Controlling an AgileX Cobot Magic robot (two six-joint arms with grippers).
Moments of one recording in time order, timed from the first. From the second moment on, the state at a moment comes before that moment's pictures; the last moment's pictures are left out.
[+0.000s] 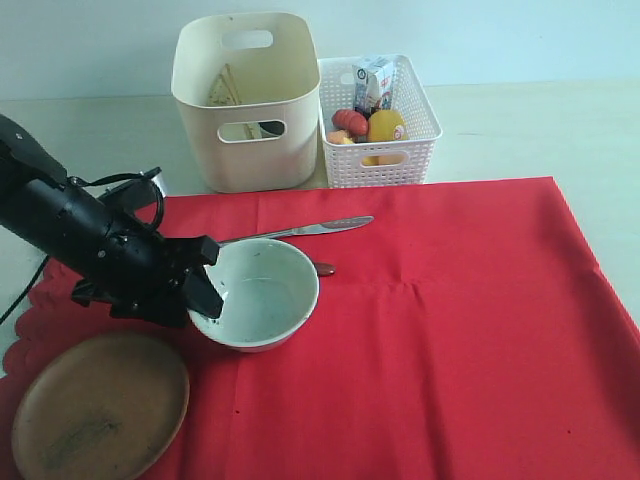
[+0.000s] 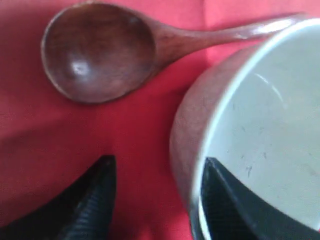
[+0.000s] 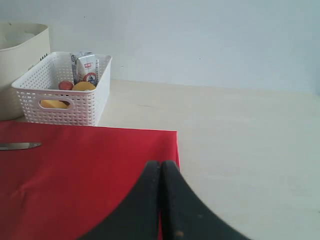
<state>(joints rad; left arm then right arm) -0.30 1.89 -0.89 -0.90 0.70 0.54 0.04 0.01 -0.01 0.08 0.29 -0.13</state>
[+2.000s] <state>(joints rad) -0.13 2.34 -2.03 -0.78 0.86 0.39 0.04 0.01 -0.01 0.08 0.29 -0.13</state>
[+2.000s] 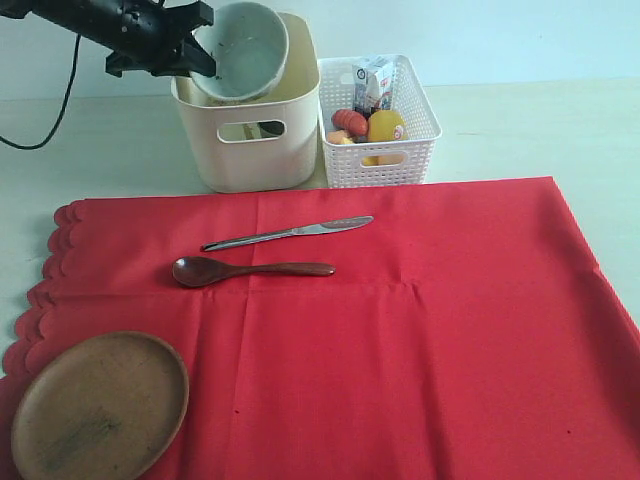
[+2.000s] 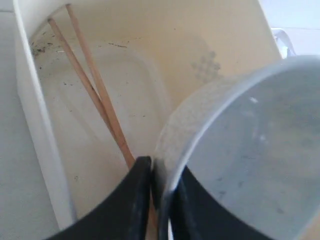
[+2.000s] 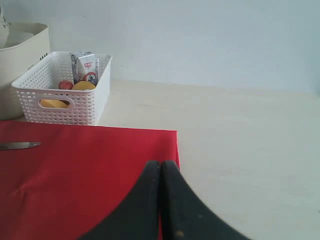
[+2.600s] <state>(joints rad) -0.13 2.25 -2.04 -0.68 0.86 0.39 0.04 0.01 -0.01 0.08 0.29 -0.13</state>
